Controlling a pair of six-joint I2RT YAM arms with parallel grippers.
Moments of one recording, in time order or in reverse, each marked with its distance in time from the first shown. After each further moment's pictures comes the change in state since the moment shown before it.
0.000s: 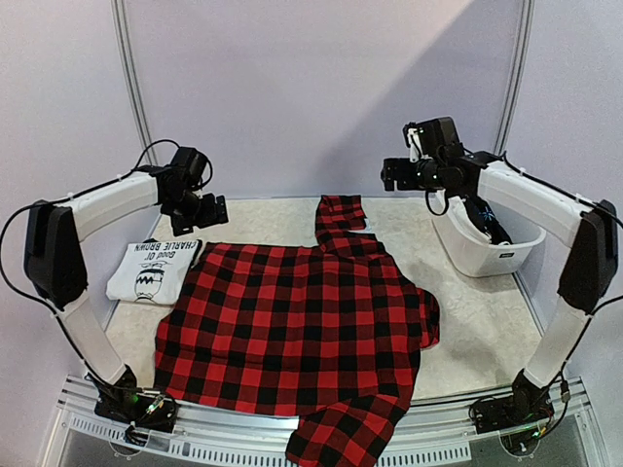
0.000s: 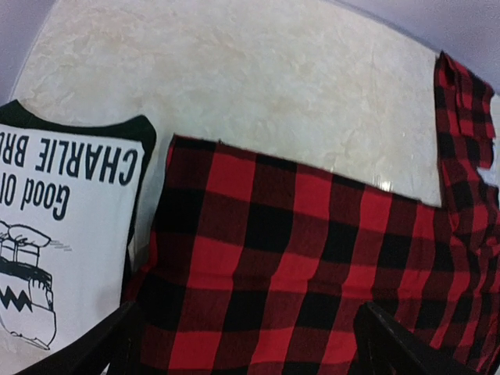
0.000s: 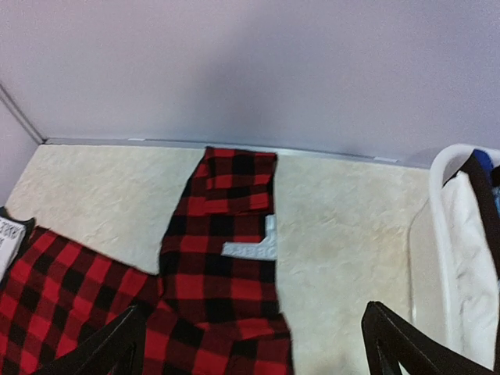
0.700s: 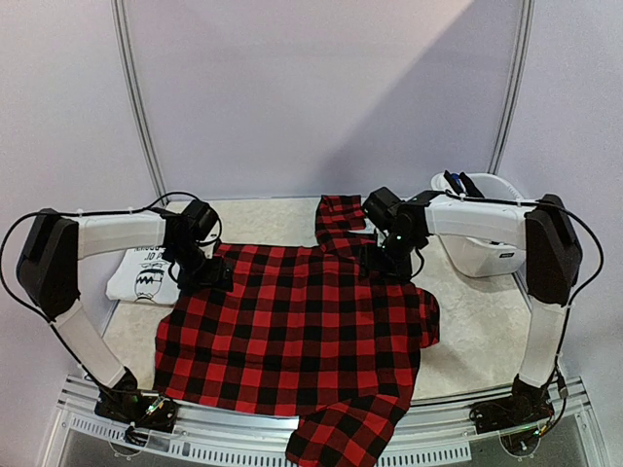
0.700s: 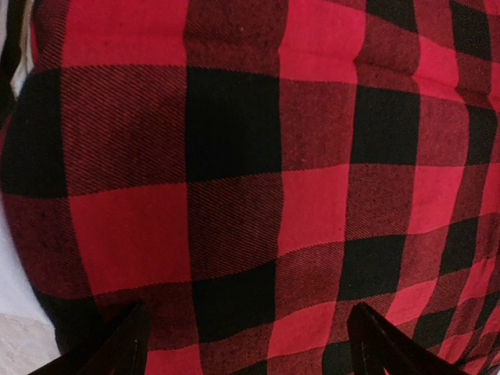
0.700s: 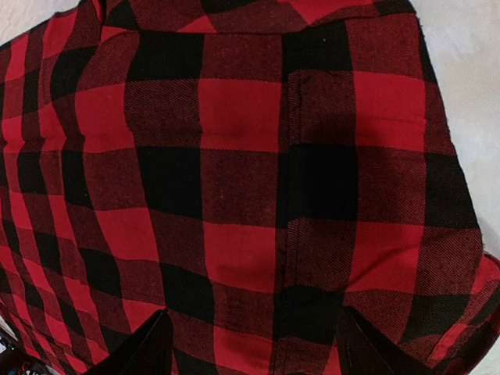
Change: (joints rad) left arm -0.091 -0.082 -0.378 -0.011 0.173 0.148; right arm 0.183 0.186 -0.099 -0.420 -0.224 0.493
